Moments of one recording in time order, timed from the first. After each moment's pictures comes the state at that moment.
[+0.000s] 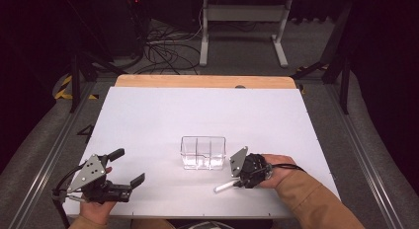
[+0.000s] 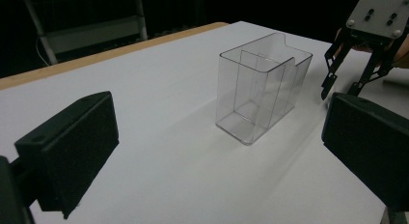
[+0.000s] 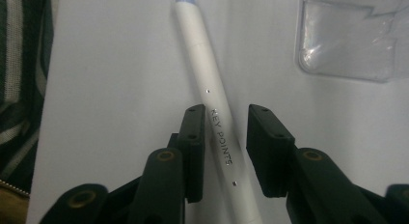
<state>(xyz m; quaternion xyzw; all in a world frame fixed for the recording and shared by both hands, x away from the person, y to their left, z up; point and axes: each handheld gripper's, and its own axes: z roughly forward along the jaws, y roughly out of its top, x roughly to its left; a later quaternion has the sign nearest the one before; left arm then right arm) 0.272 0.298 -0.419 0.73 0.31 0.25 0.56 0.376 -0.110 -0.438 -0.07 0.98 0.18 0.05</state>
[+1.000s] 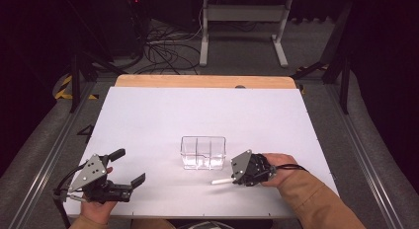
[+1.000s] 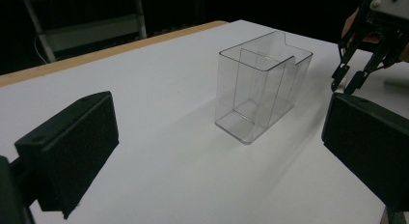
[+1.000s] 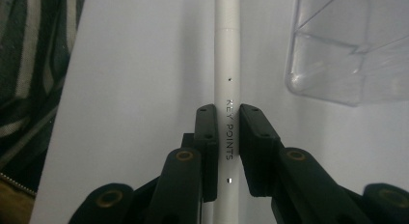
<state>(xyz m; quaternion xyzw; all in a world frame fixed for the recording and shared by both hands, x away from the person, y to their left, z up) 0.273 0.297 -0.420 0.73 0.31 0.25 0.56 0.366 -0.113 -0.422 -0.11 0.97 0.20 0.08</state>
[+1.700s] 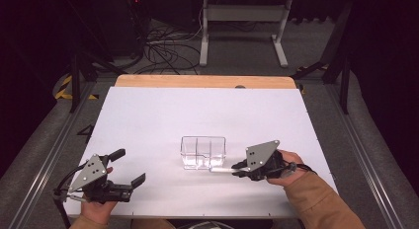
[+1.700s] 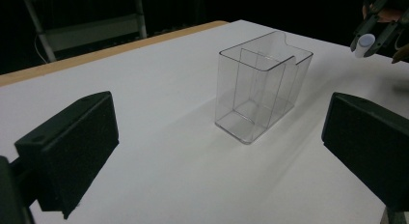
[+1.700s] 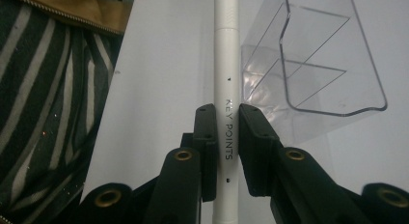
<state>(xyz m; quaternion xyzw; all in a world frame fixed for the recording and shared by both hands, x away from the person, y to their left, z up) 0.273 0.297 -0.420 0.73 0.31 0.25 0.56 0.355 -0.137 -0.378 -0.08 0.93 0.35 0.10</state>
